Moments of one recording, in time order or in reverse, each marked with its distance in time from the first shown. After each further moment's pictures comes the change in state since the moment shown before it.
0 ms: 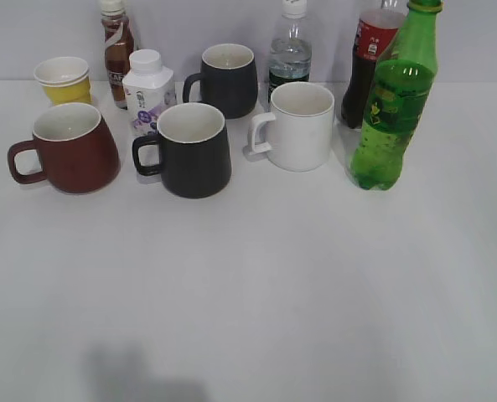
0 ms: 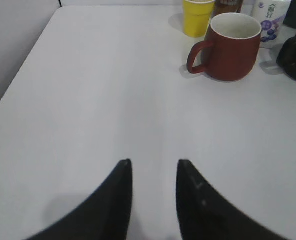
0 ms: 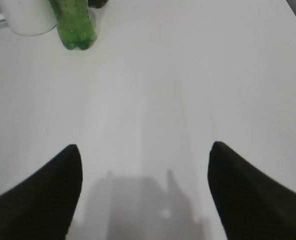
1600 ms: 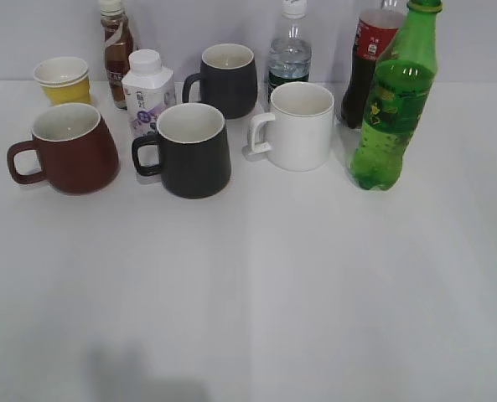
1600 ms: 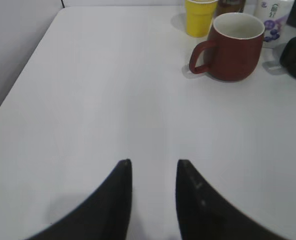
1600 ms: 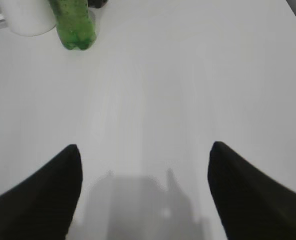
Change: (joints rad) left arm -0.001 0.000 0.000 0.009 0.000 0.000; right arm 0.000 0.000 0.000 0.000 0.000 0.000
